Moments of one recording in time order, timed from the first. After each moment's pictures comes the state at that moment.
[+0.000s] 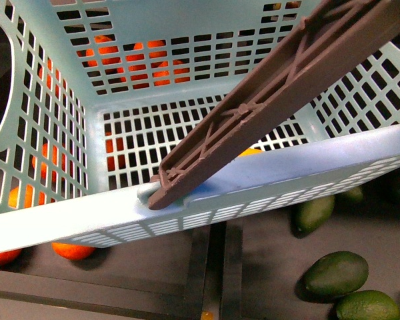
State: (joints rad) left arm -0.58 1.59 1.32 -0.28 0.31 -0.95; right arm 0.19 1.28 0.67 0.48 -0.20 0.06
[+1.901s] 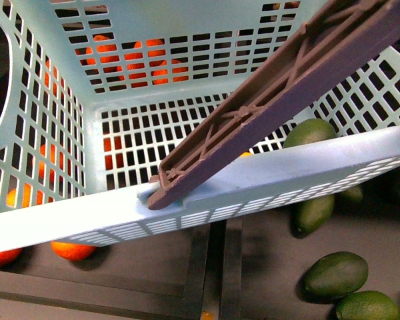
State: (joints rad) left arm -0.59 1.59 1.32 -0.28 0.31 -0.95; right arm 0.00 0.77 0.11 0.66 0.00 0.00
